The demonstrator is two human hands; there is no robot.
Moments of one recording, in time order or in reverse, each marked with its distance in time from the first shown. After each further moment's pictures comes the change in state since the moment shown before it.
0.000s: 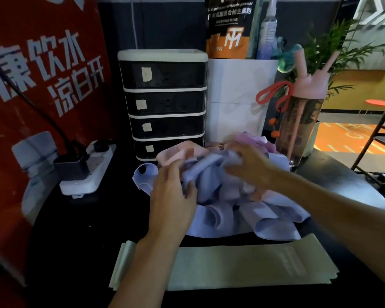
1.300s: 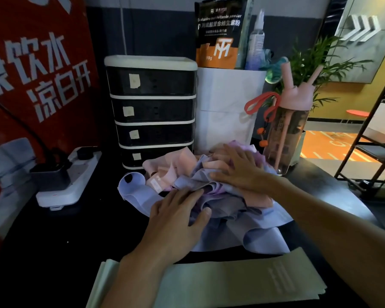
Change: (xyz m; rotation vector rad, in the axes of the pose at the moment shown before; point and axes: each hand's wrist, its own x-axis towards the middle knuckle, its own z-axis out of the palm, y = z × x) left_hand -0.008 -0.002 0.011 0.398 -0.454 0.125; right_hand 0.020 0.036 0.000 -0.286 -0.132 0.239
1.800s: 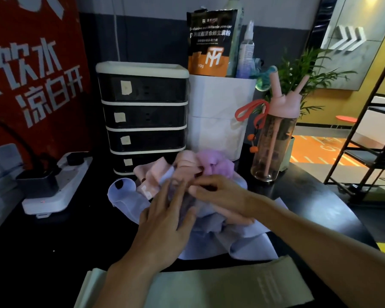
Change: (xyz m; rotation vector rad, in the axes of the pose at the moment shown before) left_hand 0.003 0.000 0.001 -0.096 0.064 -0.041; right_hand -0.041 -0.031 0.008 0.470 -0.200 -0.207
